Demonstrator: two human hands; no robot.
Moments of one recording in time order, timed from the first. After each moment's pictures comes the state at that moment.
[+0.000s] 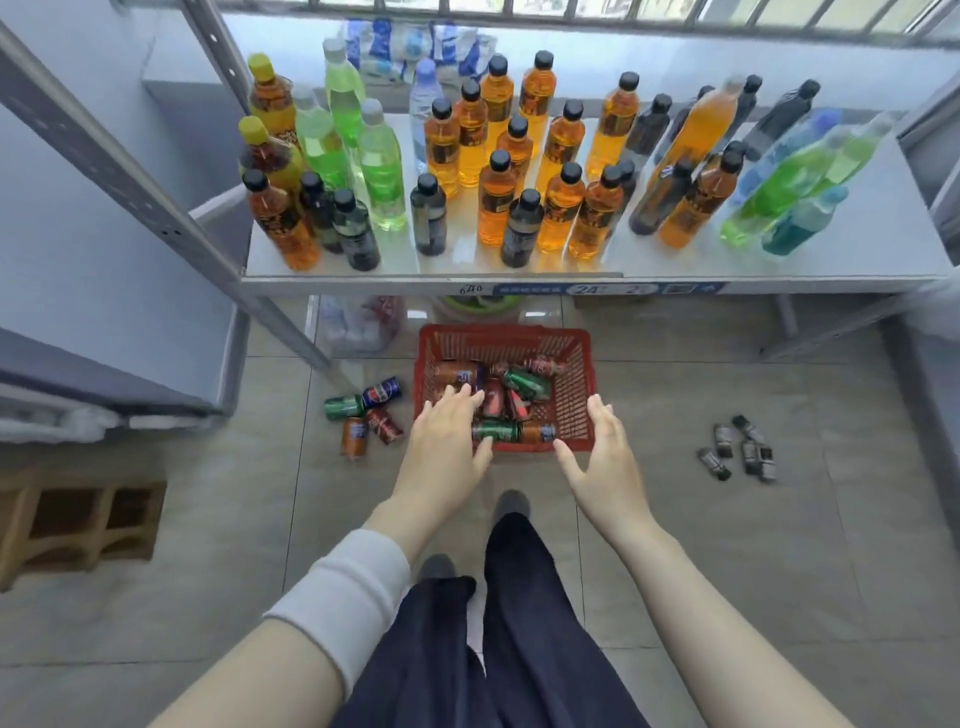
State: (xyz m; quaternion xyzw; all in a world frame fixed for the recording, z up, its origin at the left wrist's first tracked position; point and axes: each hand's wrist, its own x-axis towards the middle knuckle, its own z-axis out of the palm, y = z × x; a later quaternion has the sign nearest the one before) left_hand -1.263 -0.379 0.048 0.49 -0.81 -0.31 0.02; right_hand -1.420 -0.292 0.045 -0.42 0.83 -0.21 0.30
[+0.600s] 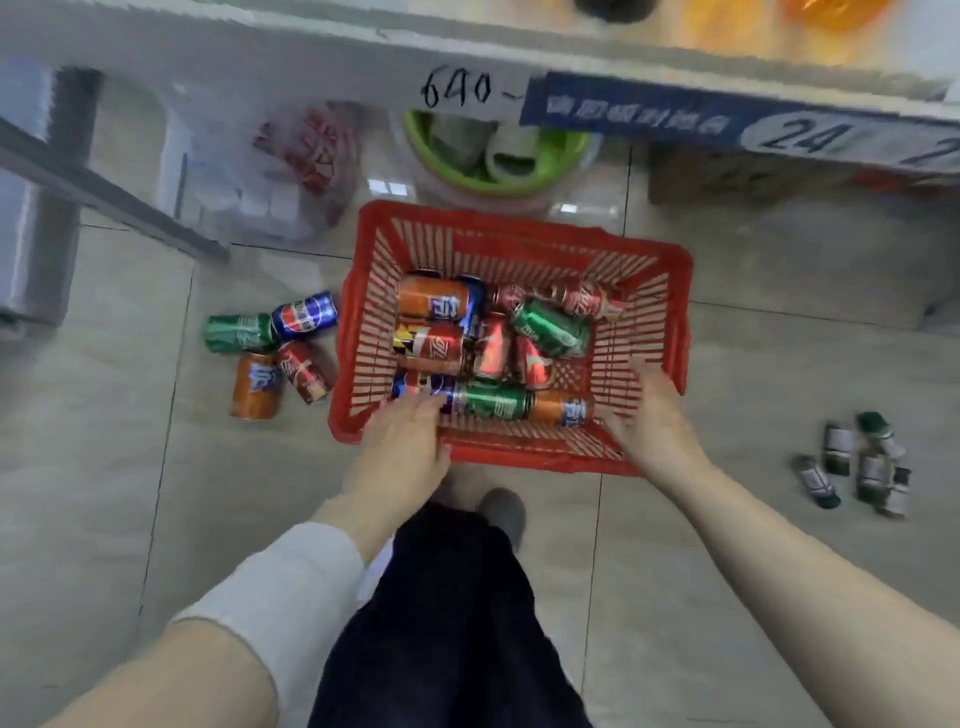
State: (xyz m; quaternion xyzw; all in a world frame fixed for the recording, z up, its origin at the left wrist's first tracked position) left_hand -1.324 -0.466 -0.345 0.53 -0.76 -0.34 -0.14; right_hand -1.561 -0.414 -0.346 -0.42 0.83 -0.01 0.36
